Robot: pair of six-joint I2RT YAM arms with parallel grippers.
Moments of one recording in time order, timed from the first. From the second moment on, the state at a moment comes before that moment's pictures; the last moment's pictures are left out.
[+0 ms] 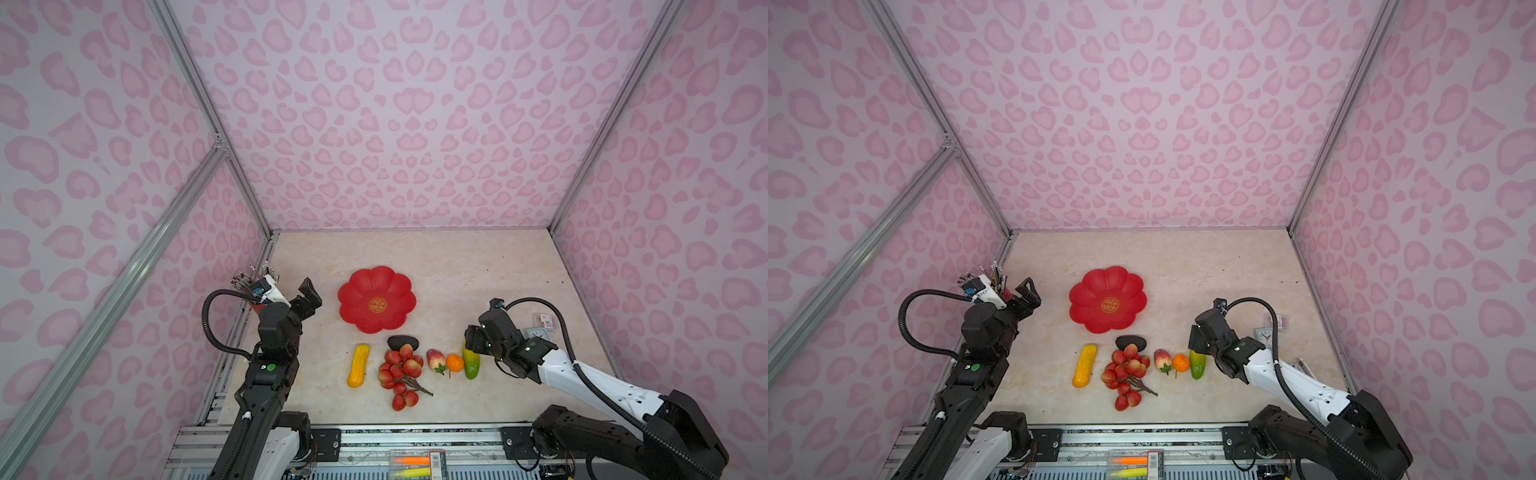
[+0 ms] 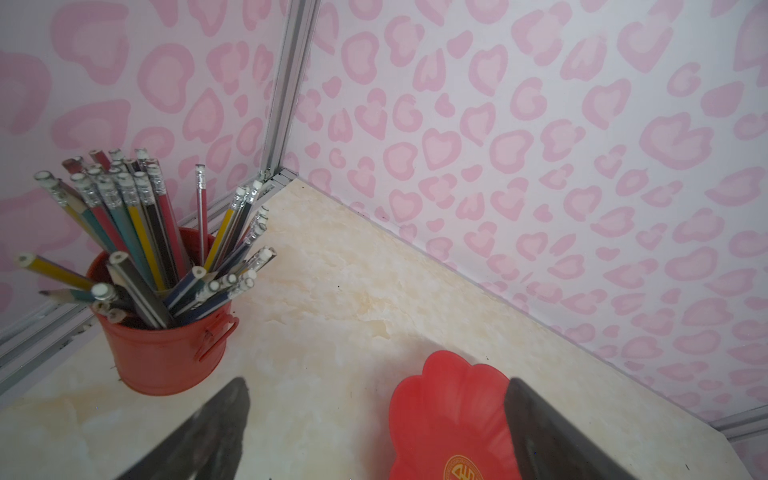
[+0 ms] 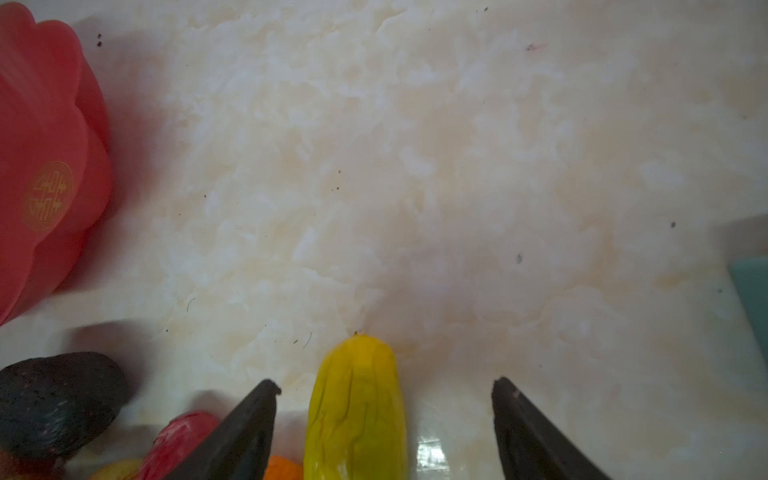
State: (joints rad) left arm -0.07 0.73 0.51 0.01 -0.22 -0.50; right arm 0.64 1.13 0.53 -0.36 0.27 0.73
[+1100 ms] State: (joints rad) left arm -0.06 0.71 0.50 -0.11 -0.18 -0.57; right arm 0.81 1.71 1.34 -0.41 0.39 0.54
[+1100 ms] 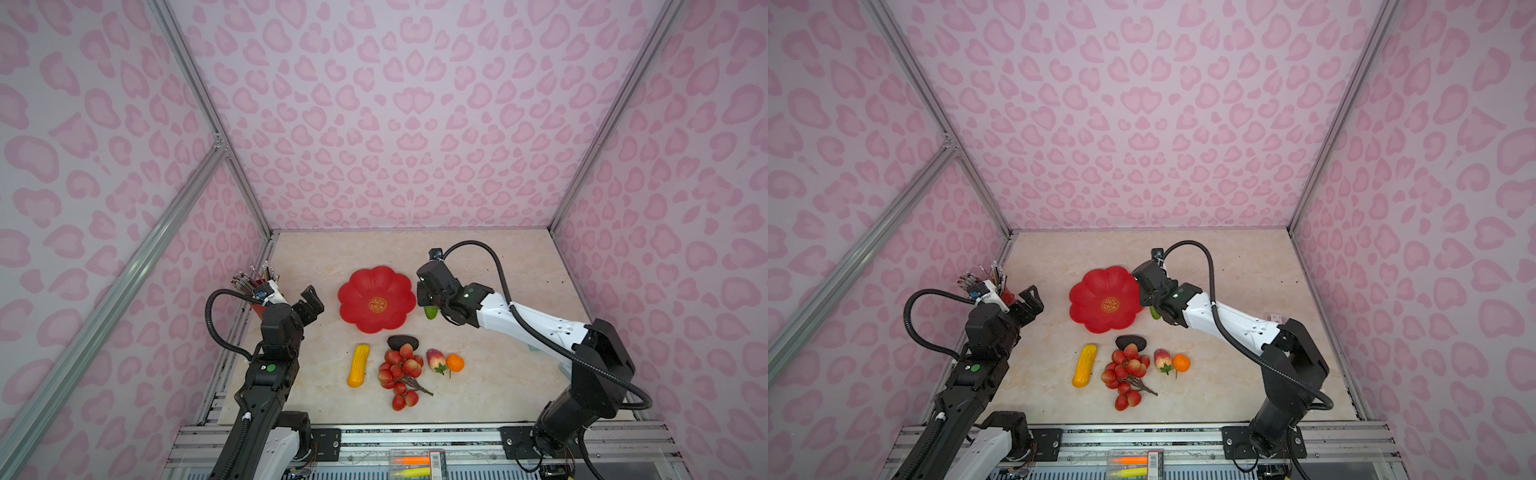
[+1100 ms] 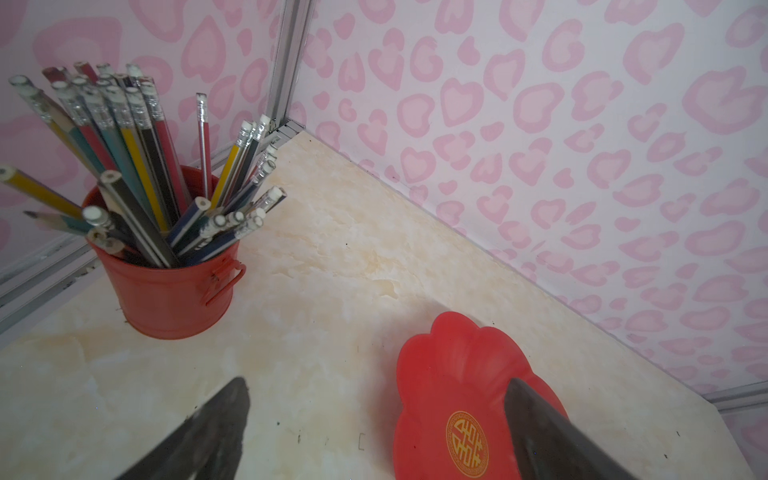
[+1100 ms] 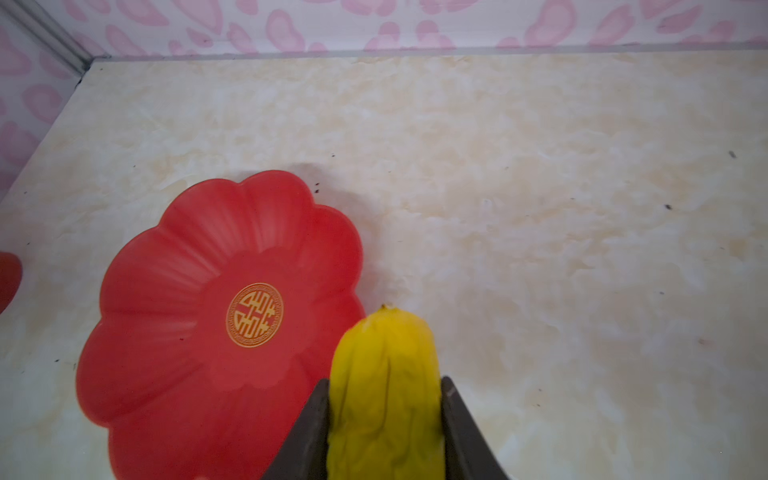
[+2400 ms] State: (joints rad) left arm -0.27 0.68 0.41 -0.45 0.19 -0.60; right arm 0.74 1.94 1.59 -0.29 0.17 0.54
